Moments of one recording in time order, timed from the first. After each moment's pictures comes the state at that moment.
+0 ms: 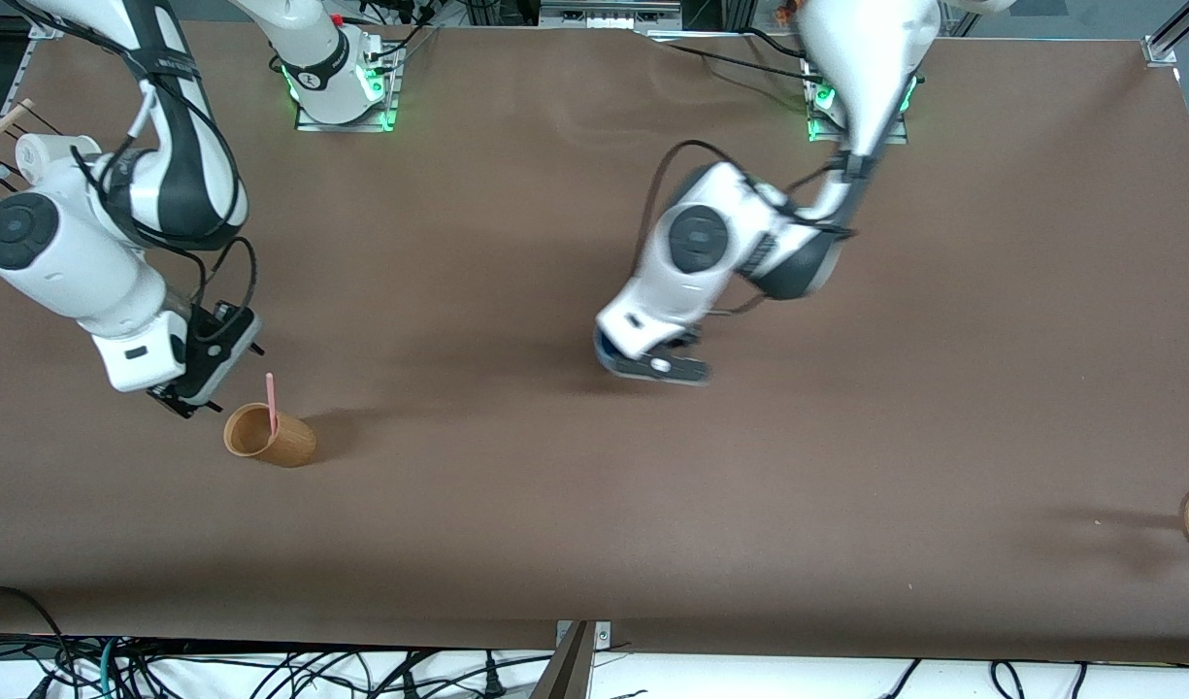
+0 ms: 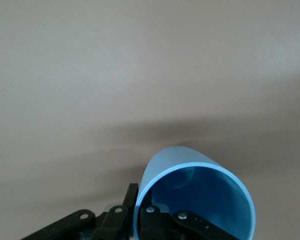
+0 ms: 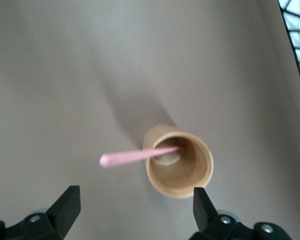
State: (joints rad) left arm -0.64 0.69 -0.06 -1.42 -0.07 2.13 -0.59; right arm 0.14 0.29 -0.06 -1.89 0.02 2.33 -1.15
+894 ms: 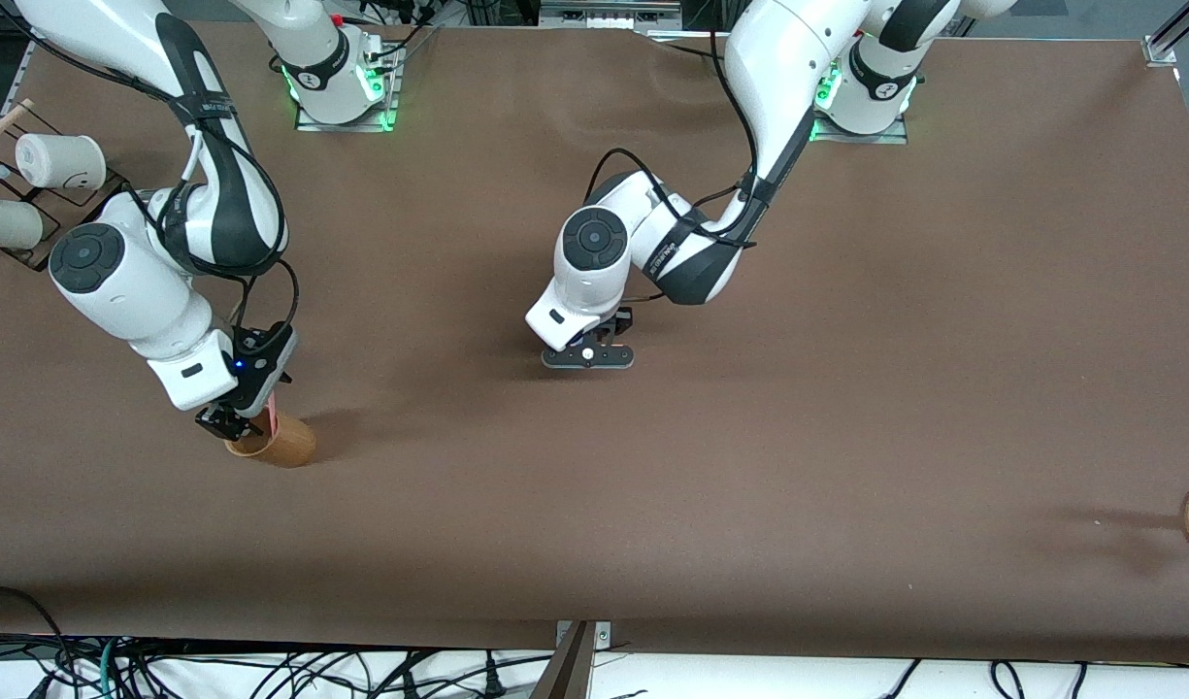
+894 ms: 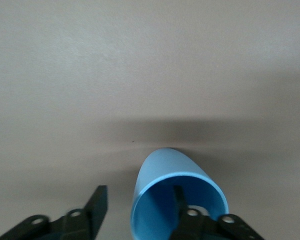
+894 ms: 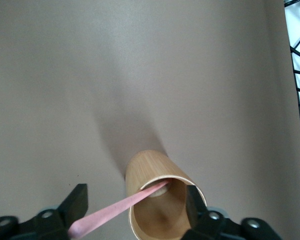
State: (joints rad) left arm -0.71 0.83 -0.06 -1.21 -0.07 2.05 -0.77; right arm 0.13 0.37 -0.04 -1.89 0.02 2.46 -1.26
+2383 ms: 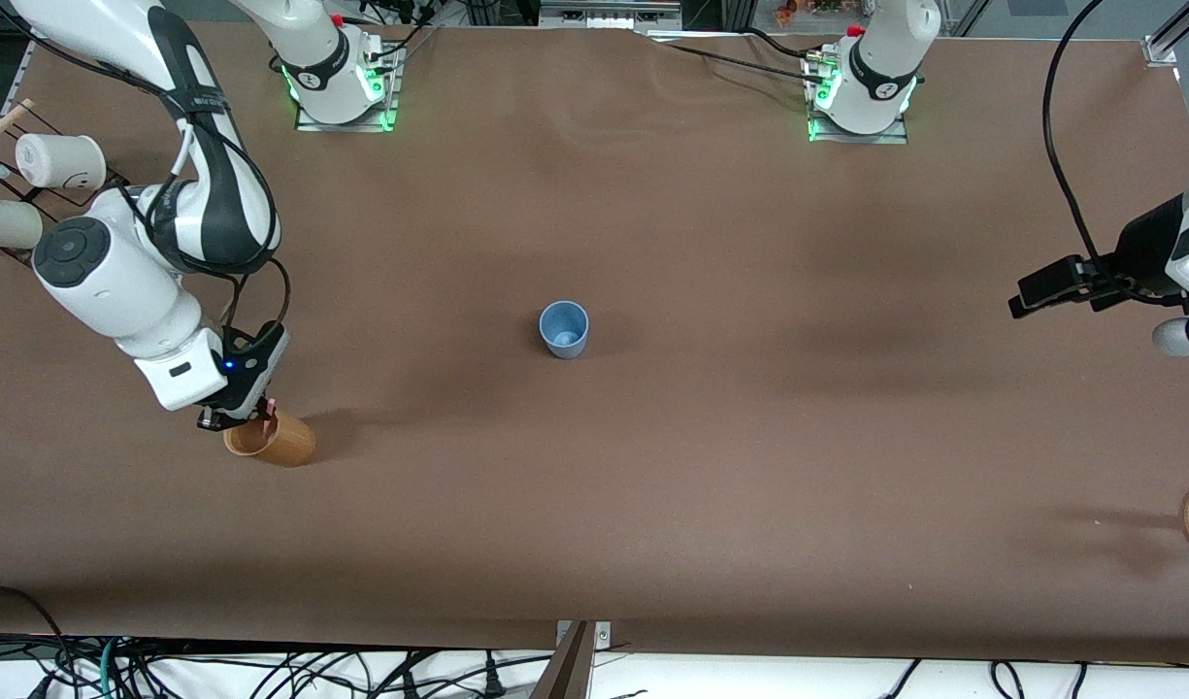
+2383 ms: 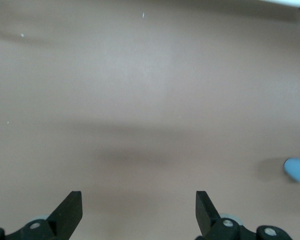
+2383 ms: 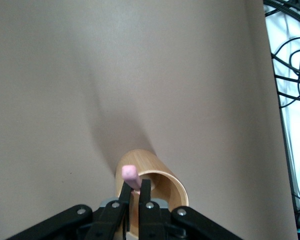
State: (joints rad) left arm 0.02 0.23 -0.04 -1.32 -0.08 1.49 -0.14; right arm 0.13 0.34 -0.04 -1.86 0.04 2.42 -1.28
